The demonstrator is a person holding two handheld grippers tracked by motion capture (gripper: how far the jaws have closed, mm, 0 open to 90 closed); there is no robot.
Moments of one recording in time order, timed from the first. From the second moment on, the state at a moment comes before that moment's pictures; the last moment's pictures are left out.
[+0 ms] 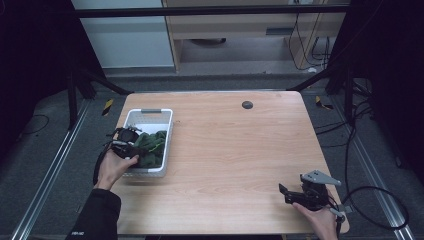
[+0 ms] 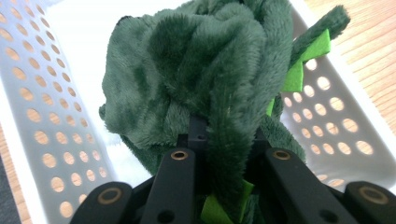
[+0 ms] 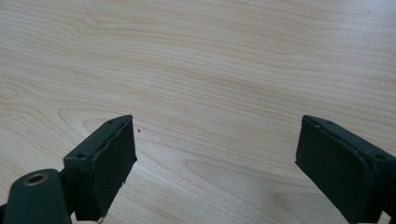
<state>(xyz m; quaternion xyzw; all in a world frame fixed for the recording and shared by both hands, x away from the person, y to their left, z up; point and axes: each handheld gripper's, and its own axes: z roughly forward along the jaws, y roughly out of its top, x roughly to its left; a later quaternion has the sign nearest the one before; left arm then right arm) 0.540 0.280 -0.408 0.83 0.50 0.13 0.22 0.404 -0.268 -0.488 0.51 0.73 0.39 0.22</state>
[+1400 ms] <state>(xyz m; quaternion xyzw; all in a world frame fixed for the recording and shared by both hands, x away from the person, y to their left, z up) 0.503 0.288 -0.314 0.82 0.46 0.18 0.28 0.404 -0.269 -0.486 0.51 0.73 0.39 0.23</state>
